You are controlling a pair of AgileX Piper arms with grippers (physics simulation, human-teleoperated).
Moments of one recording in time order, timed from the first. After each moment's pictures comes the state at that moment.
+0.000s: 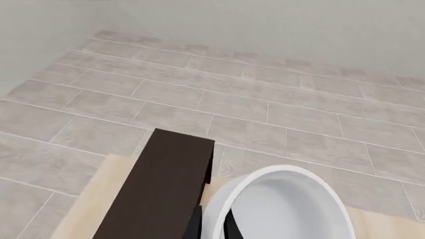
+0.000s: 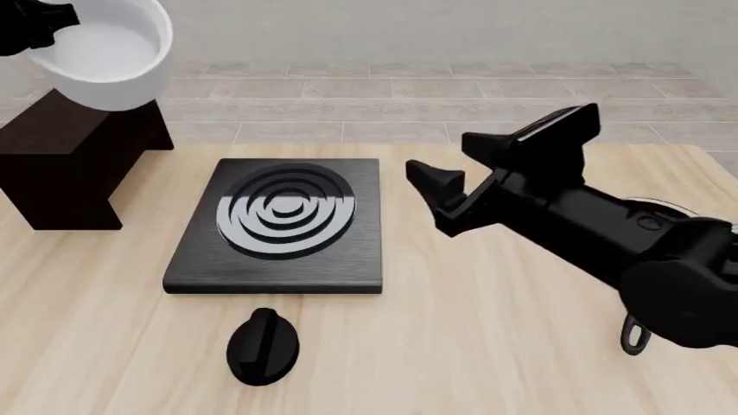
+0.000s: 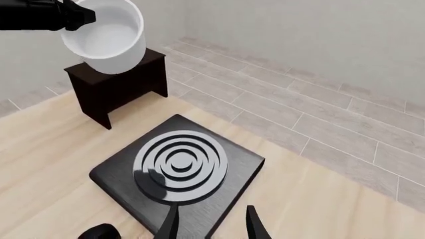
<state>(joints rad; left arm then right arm) 0.19 1.52 -1.31 0.11 -0.13 0.63 1.22 -0.61 -0.39 -0.04</state>
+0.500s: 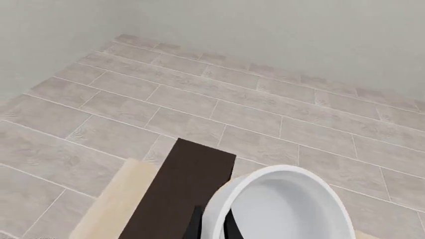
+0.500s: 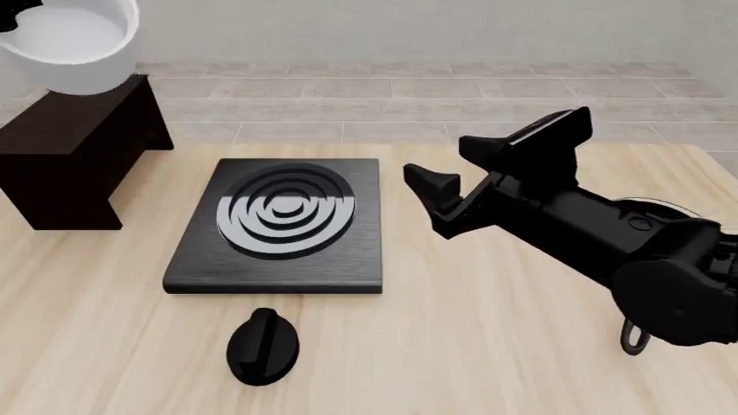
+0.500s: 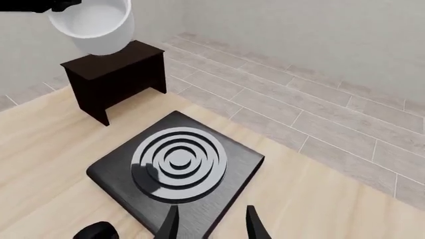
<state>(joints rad) 0.27 1.55 -1.38 0.12 -0.16 0.63 1.24 -0.61 -0.40 -0.05</state>
